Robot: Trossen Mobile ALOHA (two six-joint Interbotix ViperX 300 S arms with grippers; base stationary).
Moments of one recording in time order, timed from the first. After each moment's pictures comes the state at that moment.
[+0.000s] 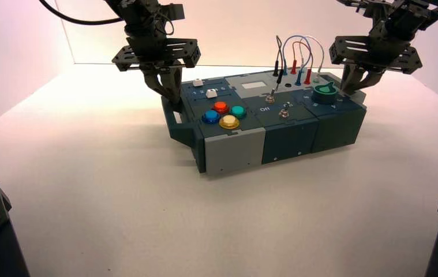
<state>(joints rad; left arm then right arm) -0.51 0.19 0.66 -0.27 0.44 0.03 0.00 0.08 0.85 0.48 0.20 -0.37</state>
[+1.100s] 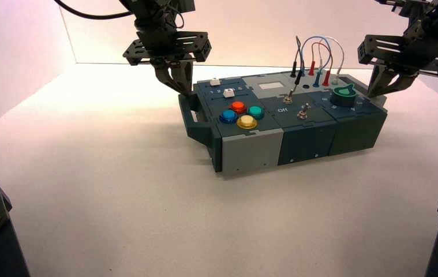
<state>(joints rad) -0.54 0.18 0.64 -0.27 0.43 0.04 -0.13 -0.02 0.94 0.48 0.19 -0.36</state>
